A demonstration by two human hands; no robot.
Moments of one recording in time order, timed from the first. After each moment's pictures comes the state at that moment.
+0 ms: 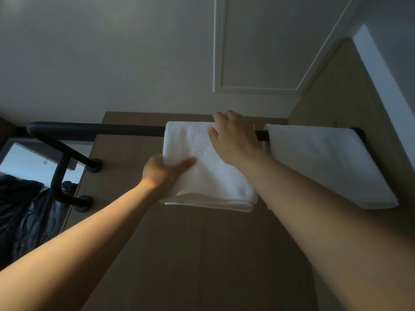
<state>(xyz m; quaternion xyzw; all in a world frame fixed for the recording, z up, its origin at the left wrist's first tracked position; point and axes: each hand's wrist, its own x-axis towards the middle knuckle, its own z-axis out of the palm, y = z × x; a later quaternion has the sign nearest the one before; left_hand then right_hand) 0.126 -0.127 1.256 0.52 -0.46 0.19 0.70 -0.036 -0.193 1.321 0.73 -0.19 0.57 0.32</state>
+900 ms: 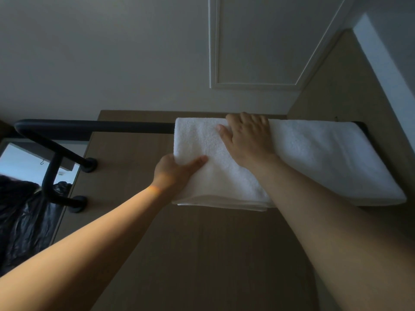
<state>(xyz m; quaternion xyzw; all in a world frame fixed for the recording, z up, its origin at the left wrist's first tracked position) 0.104 -0.153 1.256 0.51 -0.49 0.18 0.68 -0.045 -0.249 1.326 0.66 -0.22 0.61 0.38</state>
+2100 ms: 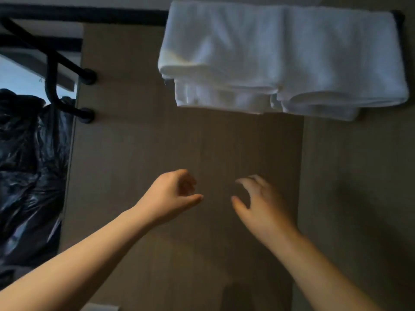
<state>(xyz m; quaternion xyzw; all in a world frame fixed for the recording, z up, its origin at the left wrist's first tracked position) 0.096 -0.137 1.045 0.68 -0.56 0.18 0.44 -0.081 -0.260 1.033 0.85 -0.23 0.46 0.07</state>
